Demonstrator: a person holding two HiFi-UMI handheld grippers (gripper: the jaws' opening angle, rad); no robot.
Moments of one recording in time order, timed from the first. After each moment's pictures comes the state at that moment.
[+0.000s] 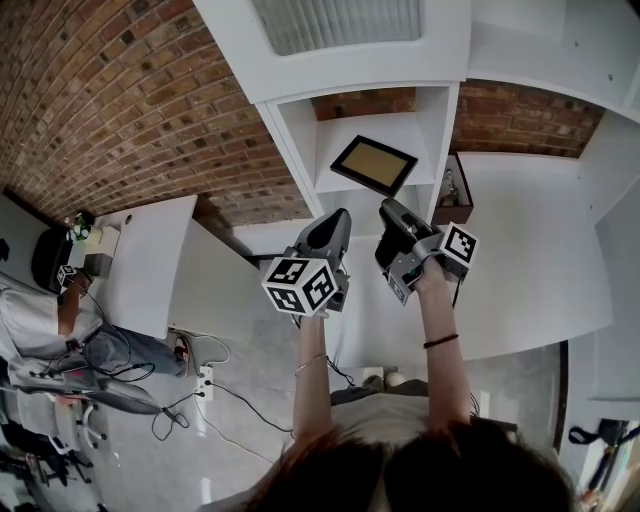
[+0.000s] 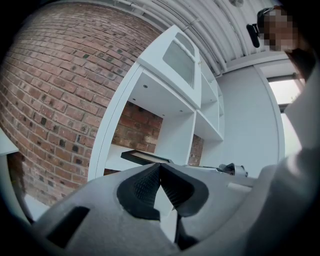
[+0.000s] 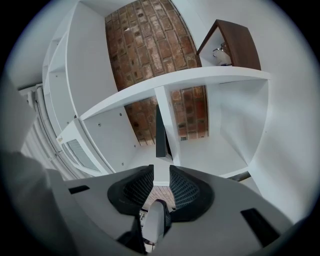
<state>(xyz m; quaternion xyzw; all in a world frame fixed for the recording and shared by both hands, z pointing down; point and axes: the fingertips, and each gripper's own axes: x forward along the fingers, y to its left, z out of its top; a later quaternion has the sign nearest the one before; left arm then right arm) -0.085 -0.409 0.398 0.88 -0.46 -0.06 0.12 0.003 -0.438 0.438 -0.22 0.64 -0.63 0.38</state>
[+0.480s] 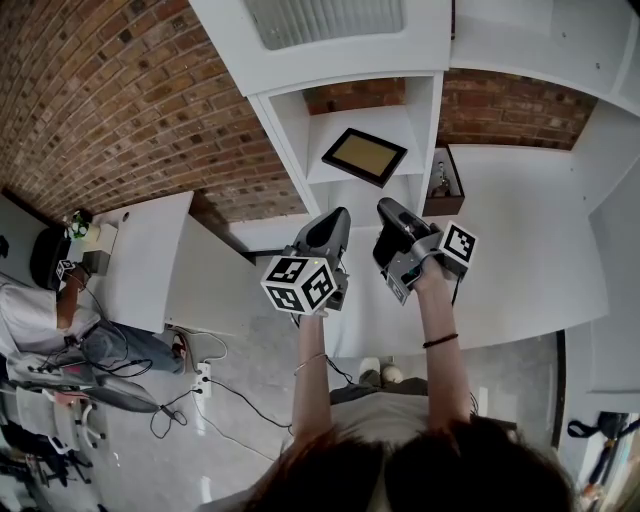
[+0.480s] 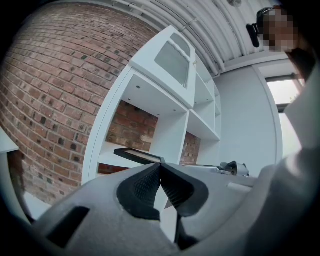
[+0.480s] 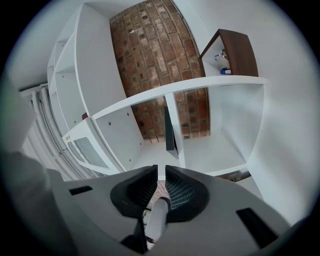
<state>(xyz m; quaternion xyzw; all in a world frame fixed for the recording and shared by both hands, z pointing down) -0.069 -0.386 0.397 0.88 -0.46 -0.06 0.12 0.016 -0.411 0.428 -0.21 0.65 -0.62 0.38</state>
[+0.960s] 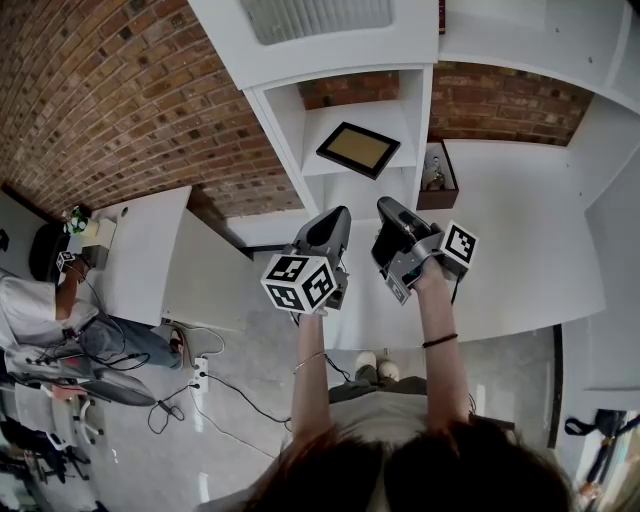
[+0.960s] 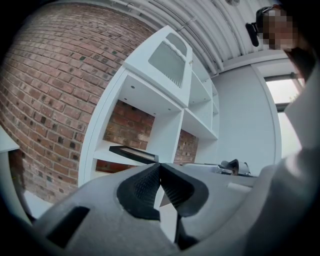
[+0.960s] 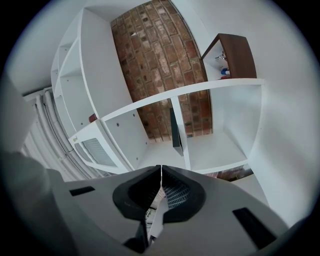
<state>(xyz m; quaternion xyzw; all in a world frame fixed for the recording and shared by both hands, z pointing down) -0.055 -0.368 0.398 0.88 -0.45 -0.05 0.12 0.027 -0.391 0.422 -0.19 0.66 -0.61 0.39</state>
